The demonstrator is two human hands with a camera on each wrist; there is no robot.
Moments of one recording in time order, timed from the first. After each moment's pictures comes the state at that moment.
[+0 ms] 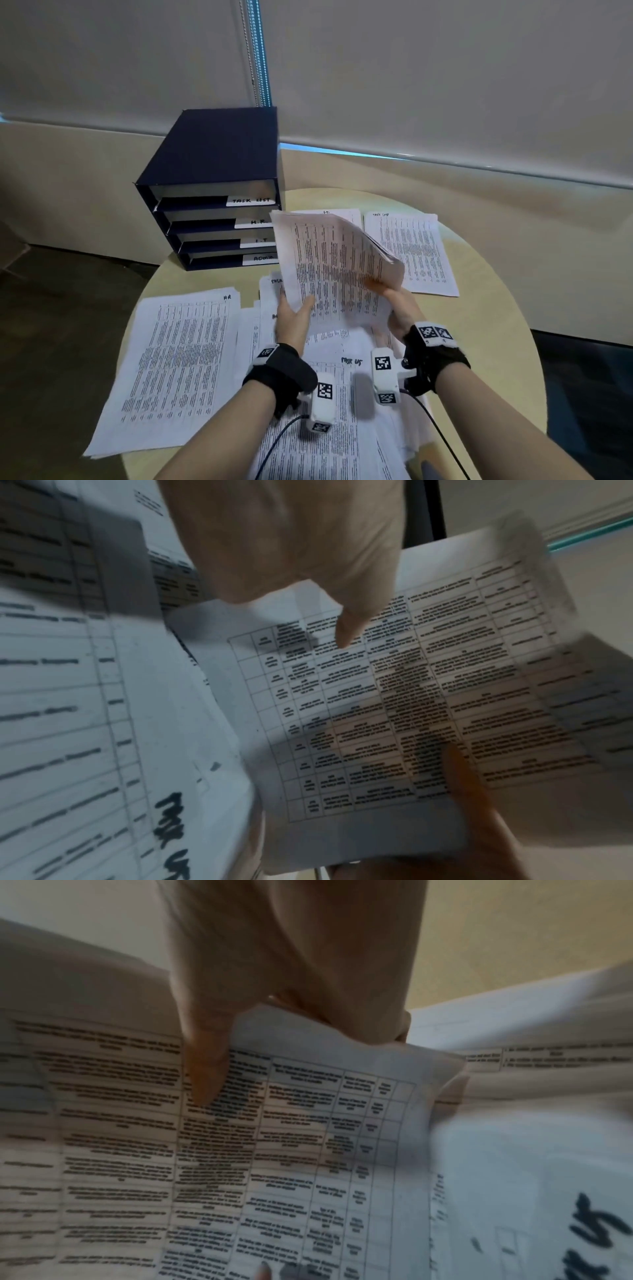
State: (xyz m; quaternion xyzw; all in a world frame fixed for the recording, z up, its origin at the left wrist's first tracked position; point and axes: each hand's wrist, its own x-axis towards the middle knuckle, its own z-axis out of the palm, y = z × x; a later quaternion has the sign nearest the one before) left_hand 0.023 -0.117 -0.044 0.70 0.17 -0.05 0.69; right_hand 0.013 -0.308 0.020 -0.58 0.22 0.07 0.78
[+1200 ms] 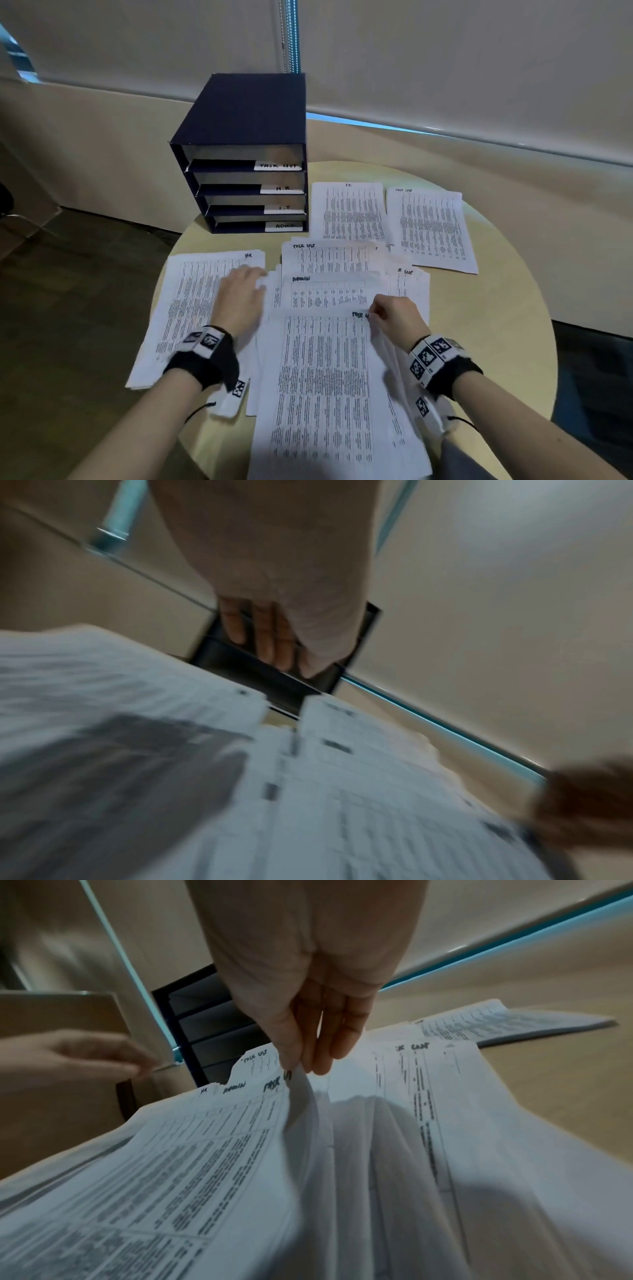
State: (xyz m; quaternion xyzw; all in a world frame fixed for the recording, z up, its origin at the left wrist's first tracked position) left_hand -0.019 0.013 -0.012 0.98 -0.03 0.01 0.21; right_hand -0.043 -0.288 -0.024 -0.97 -0.06 0.08 0.24
